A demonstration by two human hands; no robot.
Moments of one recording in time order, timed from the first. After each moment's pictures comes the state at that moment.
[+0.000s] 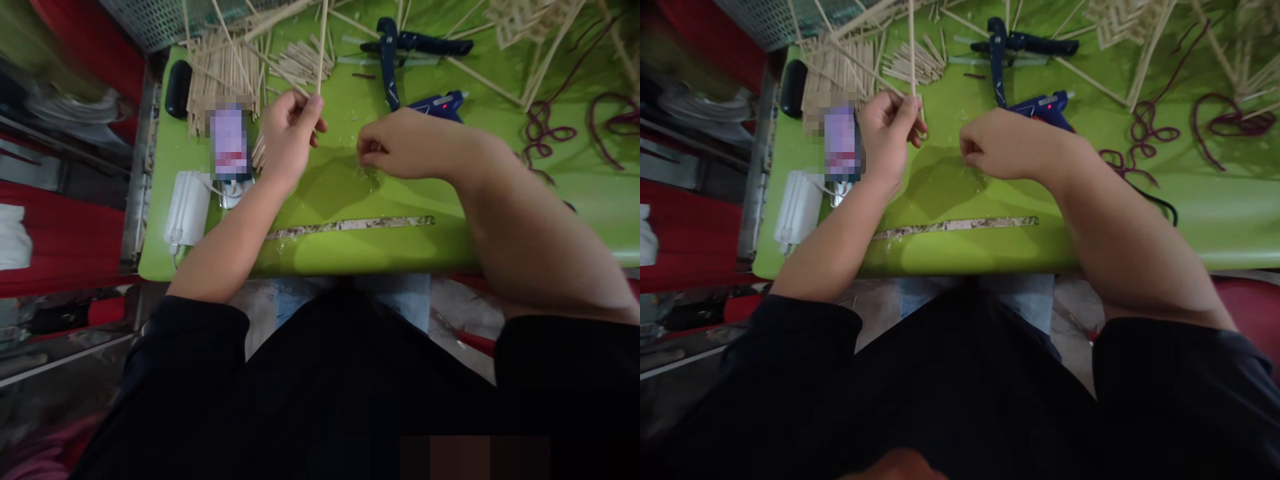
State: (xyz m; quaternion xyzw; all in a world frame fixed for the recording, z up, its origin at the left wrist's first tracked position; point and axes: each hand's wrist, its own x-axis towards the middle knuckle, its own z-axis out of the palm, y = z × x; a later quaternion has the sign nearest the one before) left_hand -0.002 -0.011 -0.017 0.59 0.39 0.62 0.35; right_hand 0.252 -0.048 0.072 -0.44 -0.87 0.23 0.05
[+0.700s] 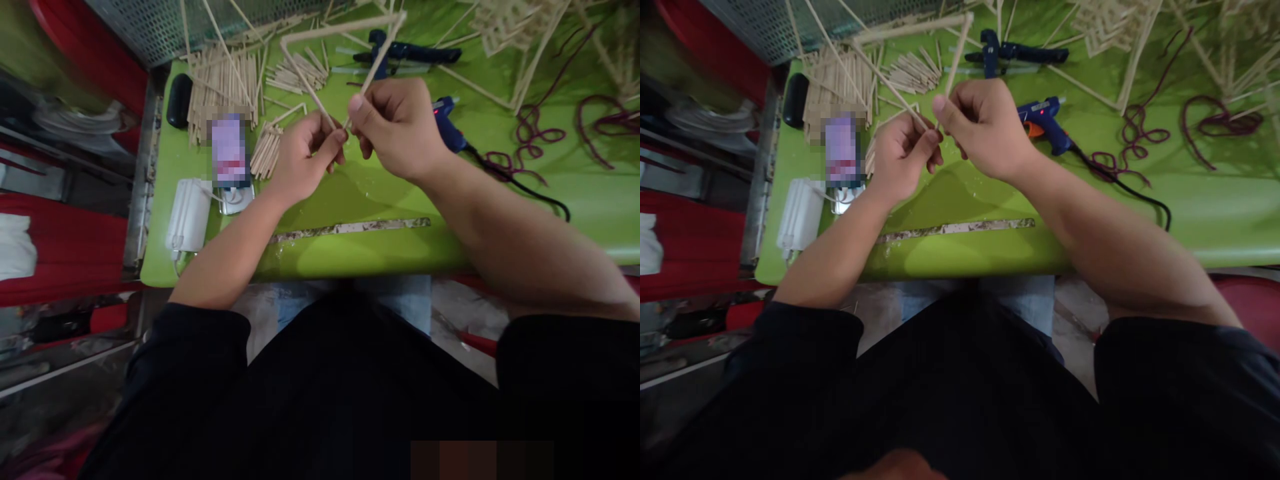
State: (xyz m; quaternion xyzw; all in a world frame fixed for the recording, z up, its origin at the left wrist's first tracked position) left_hand 0.006 -0.050 0.010 0.71 0.36 0.47 0.39; right_hand 0.222 -0.072 0.072 -0.42 -0.66 0.41 0.46
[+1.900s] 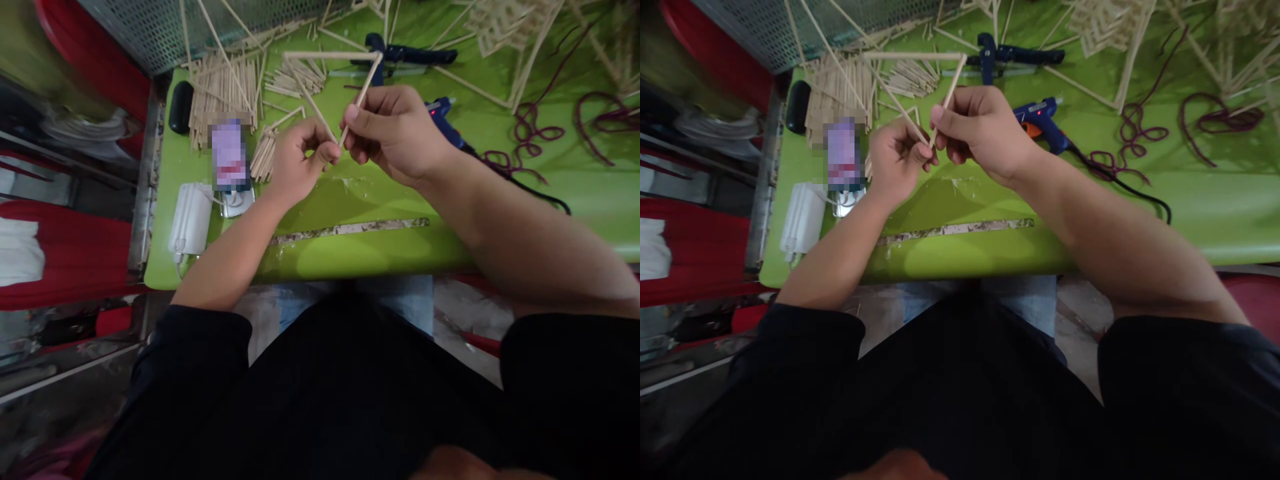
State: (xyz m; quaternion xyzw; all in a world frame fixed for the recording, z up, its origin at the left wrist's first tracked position) left_hand 0.001 -0.046 0.001 0.71 0.35 0.50 0.35; right_hand 0.219 -0.070 0.062 -0.36 -0.57 0.57 0.47
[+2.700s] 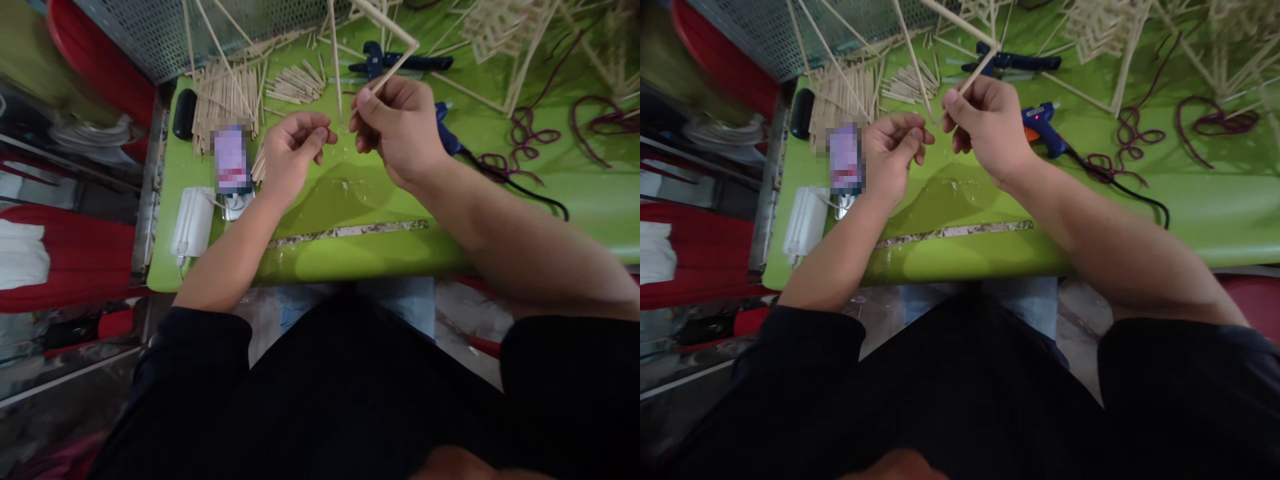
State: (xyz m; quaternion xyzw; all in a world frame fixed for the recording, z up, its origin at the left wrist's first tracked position) left_hand -0.009 -0.016 -0.027 0.72 0.33 0.49 0.36; right_hand 0.214 -0.066 0.059 -0.38 -0.52 0.50 0.57
